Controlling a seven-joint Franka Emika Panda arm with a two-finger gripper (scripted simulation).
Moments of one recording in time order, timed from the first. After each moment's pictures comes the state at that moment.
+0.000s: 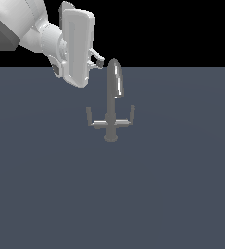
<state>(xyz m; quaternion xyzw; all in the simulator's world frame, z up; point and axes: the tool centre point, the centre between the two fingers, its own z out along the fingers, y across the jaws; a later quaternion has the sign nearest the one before) 0.007 0.033 0.298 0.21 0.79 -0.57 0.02</state>
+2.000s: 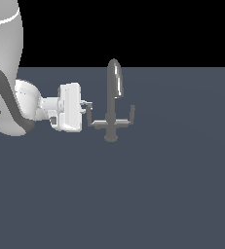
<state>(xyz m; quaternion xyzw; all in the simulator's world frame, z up) 0.077 0.087 0.143 -0.26 0.64 -0.69 -0.23</state>
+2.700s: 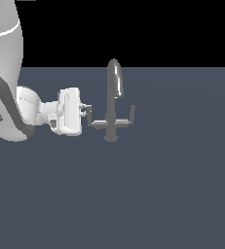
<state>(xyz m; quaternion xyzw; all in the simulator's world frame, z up) 0.078 0.092 0.130 -0.28 0.62 -0.69 -0.25</state>
